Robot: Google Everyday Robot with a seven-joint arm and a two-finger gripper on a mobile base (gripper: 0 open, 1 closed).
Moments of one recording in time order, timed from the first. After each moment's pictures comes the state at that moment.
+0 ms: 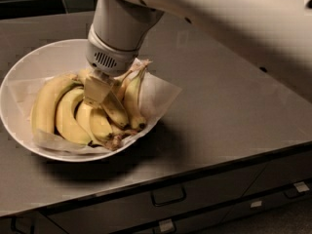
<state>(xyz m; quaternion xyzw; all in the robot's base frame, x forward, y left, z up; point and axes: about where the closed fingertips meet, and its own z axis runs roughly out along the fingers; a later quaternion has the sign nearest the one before) 0.480 0.109 0.930 -0.61 0.76 0.12 0.20</state>
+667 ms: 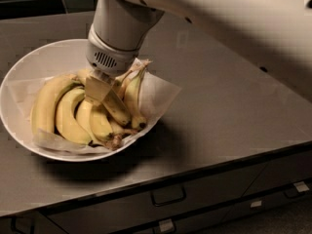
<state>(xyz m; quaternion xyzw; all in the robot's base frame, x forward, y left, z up) 0.480 0.109 0.930 -0.61 0.76 0.12 0.20</state>
